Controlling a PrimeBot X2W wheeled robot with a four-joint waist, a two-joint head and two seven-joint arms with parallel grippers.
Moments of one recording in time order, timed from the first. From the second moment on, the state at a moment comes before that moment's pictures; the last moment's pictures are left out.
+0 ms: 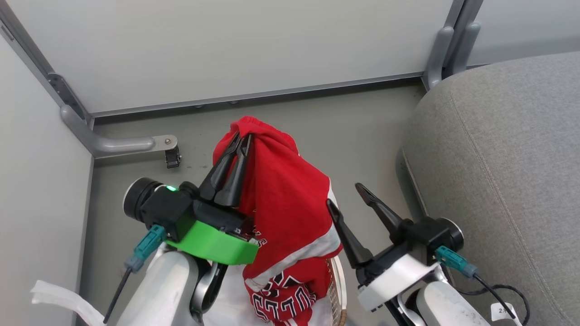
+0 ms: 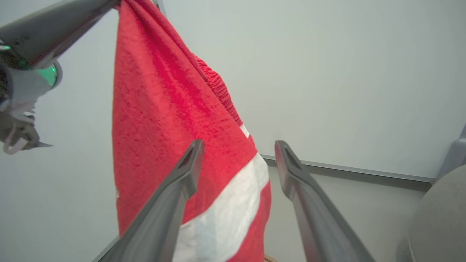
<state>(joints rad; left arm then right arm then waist) -0.32 0.13 -0.43 0.06 -0.34 -0.13 -0.26 -0.20 -0.05 0.40 0.18 0.26 0.13 -0.26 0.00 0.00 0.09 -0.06</state>
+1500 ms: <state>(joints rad) -0.34 0.09 -0.54 0.08 -0.36 -0.13 -0.26 -0.42 -0.05 0.61 0.36 0.29 0.13 -0.26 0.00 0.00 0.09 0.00</state>
